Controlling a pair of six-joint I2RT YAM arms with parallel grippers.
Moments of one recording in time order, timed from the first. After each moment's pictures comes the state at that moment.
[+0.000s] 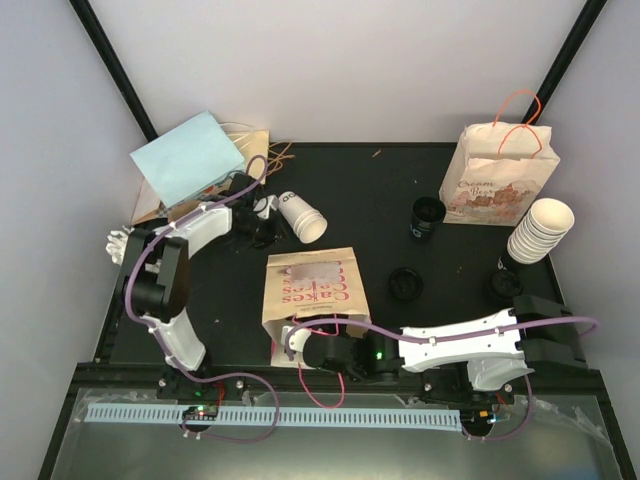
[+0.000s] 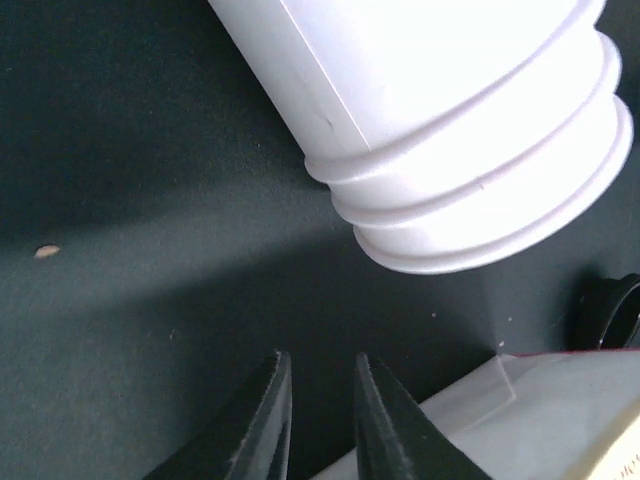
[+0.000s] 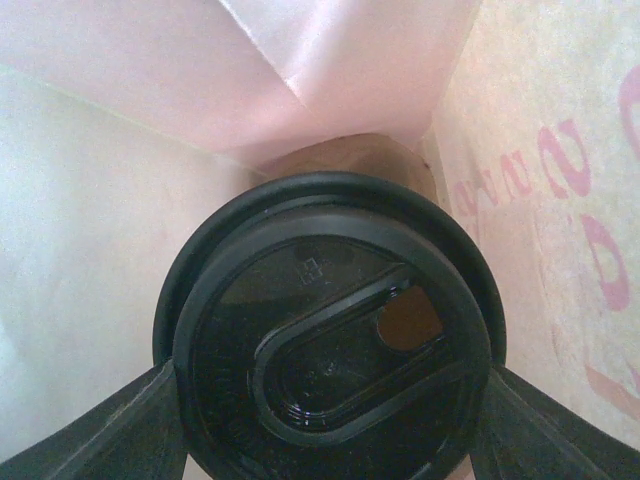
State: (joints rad) left arm -0.24 1.74 1.15 -0.60 0.50 -0.39; right arm 1.56 1.41 0.82 -0.19 0.74 -0.41
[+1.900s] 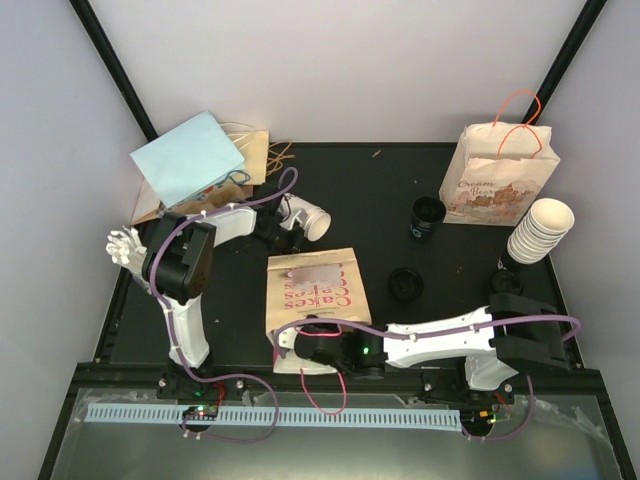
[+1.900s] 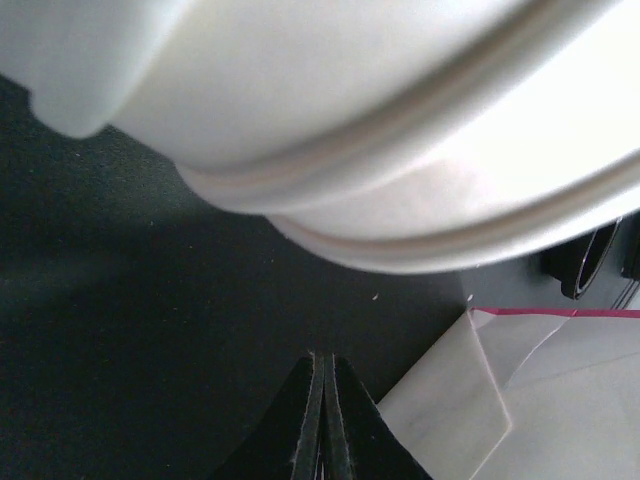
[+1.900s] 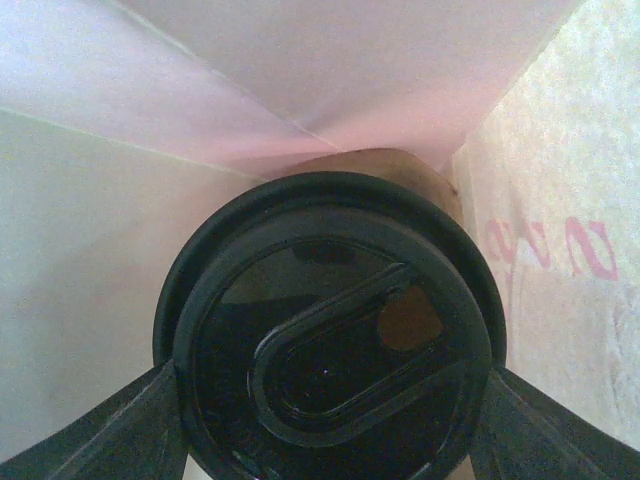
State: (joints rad) left arm -0.35 1.95 1.21 -0.55 0.69 -0.30; right arm 1.51 1.51 0.83 -0.08 0.70 -0.54
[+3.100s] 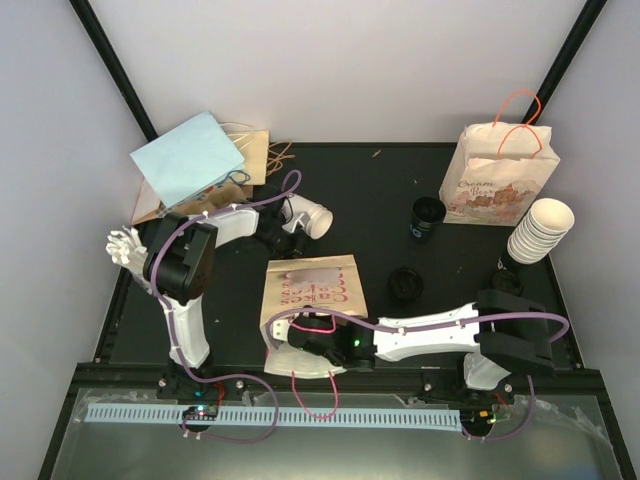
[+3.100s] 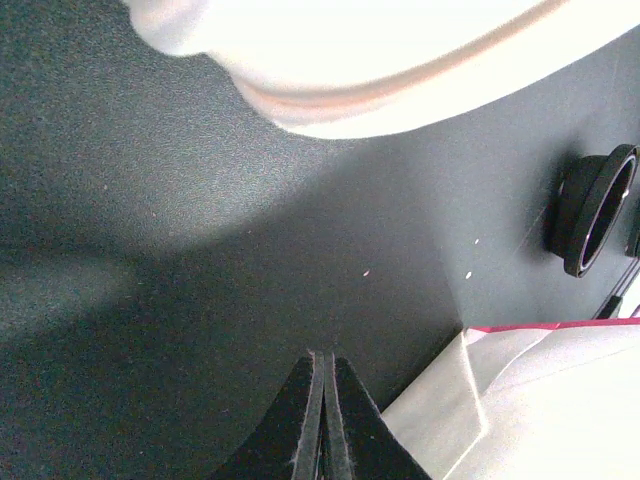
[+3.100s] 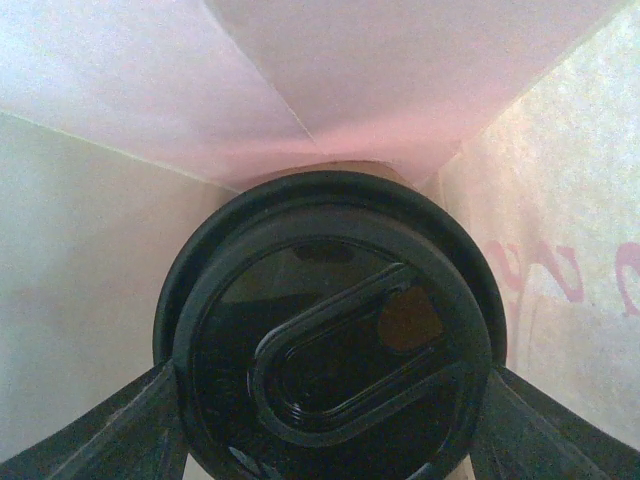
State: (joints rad) left arm -0.37 1.95 1.21 -0.58 0.70 -0.28; right arm 1.46 1.57 0.87 -0.05 0.65 -0.56
